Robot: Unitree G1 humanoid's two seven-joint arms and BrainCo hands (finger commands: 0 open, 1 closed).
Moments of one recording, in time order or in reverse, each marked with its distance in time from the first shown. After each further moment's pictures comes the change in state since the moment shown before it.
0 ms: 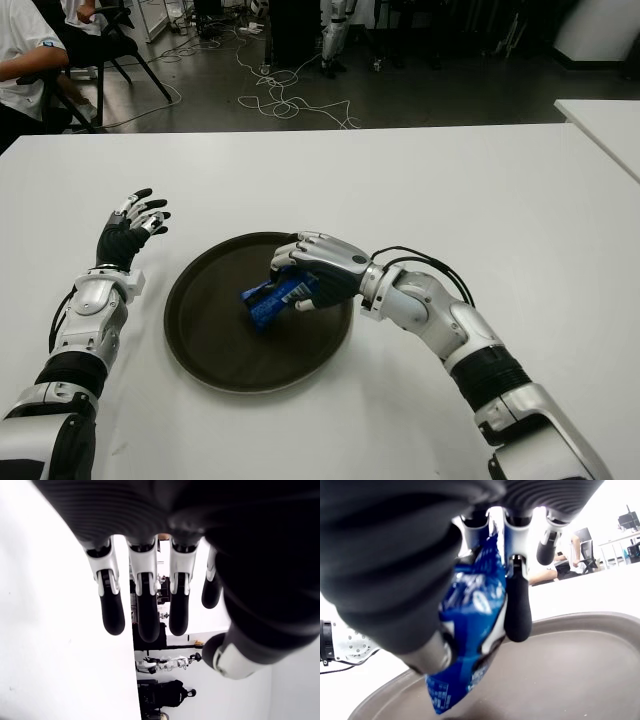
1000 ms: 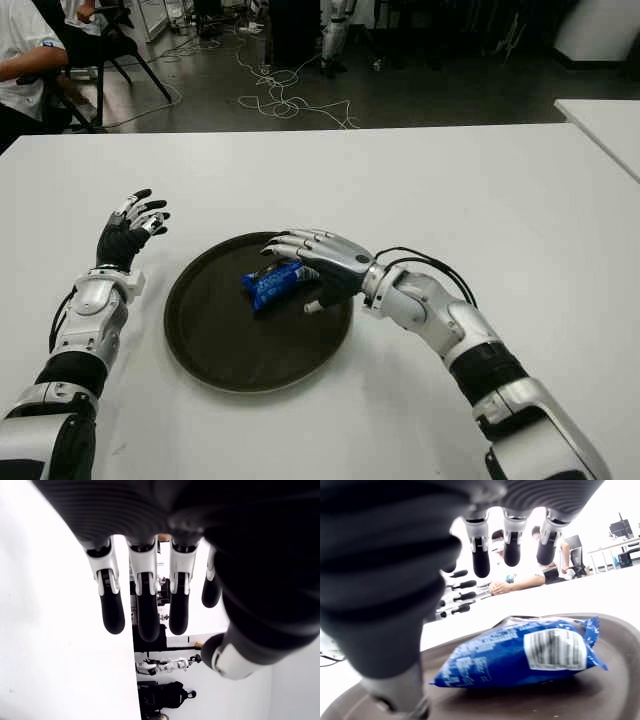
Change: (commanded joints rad) left arm -0.003 0.001 -0.007 -0.007 0.009 0.022 0.015; right arm -0.043 0.011 0.020 0.098 -0.070 0.006 -0.087
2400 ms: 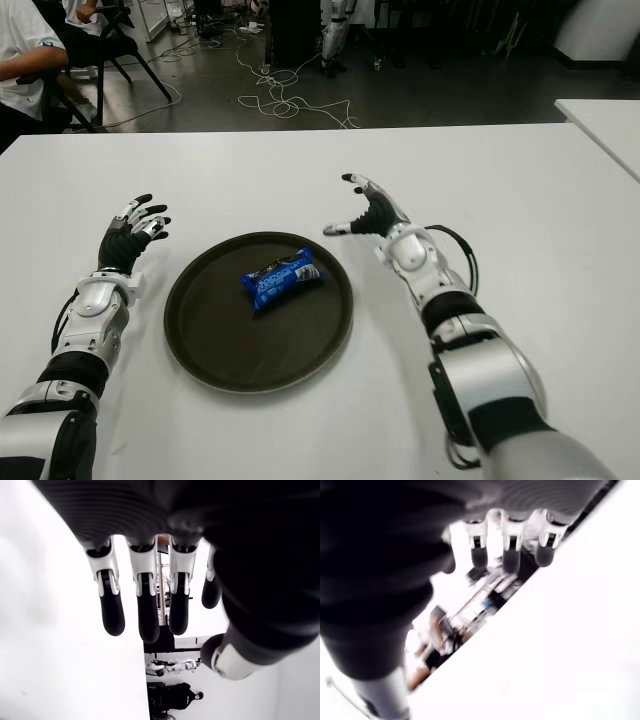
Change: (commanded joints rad) left arm -0.026 -0.004 0.004 0.060 -0.007 -0.029 -0.012; right arm -0.344 0.239 -0.380 0.715 0.458 0.365 -0.061
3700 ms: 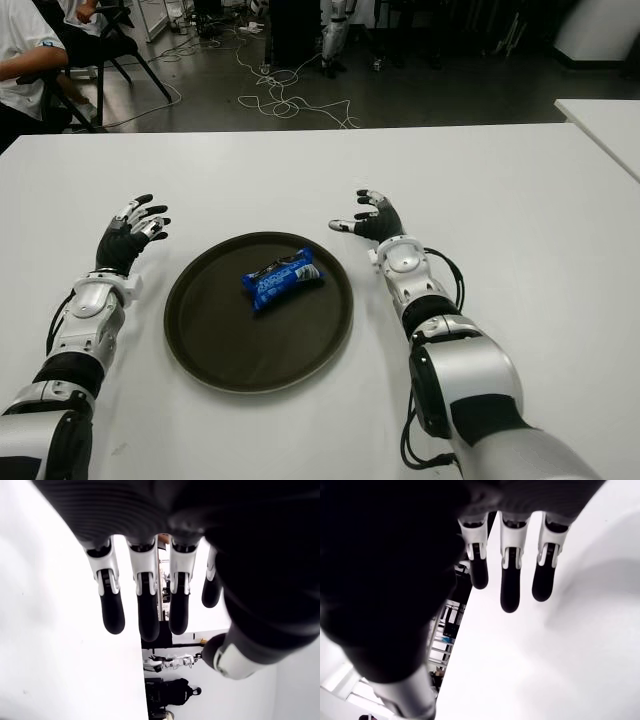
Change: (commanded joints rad) left arm 0.000 0.024 0.008 0.028 -0.005 -0.020 -0.040; right arm 0.019 0.048 -0.086 0.070 0.053 0.060 -0.092
